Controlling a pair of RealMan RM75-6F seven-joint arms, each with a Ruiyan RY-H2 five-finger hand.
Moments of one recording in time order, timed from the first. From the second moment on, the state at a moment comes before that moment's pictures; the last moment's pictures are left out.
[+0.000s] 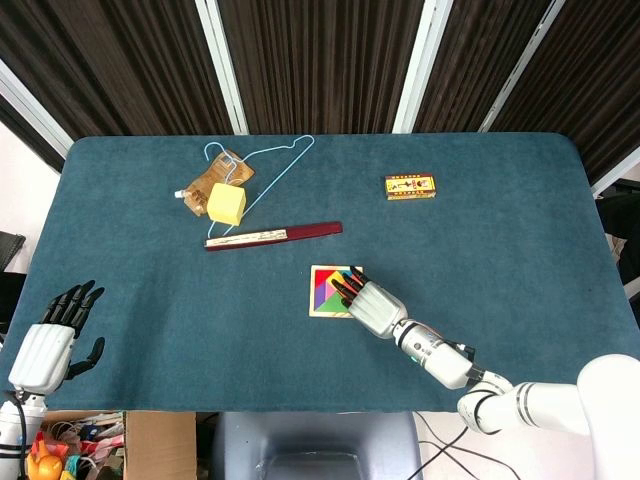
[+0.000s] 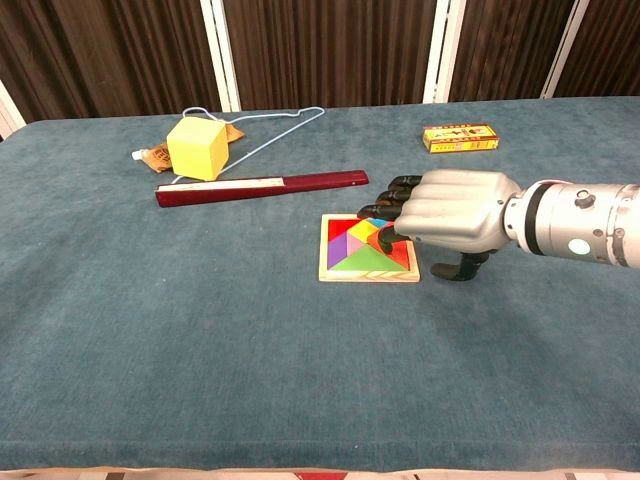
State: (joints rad) left arm -0.20 -1.18 -0.02 -1.48 1.57 1.43 -0.07; right arm 0.92 -1.49 -0.04 -1.45 -1.19 0.81 -0.84
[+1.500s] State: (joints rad) left arm -0.20 -1.19 -0.02 -1.49 1.56 1.42 -0.06; right arm 0.95 -1.55 0.01 -1.35 -1.06 0.78 -0.84
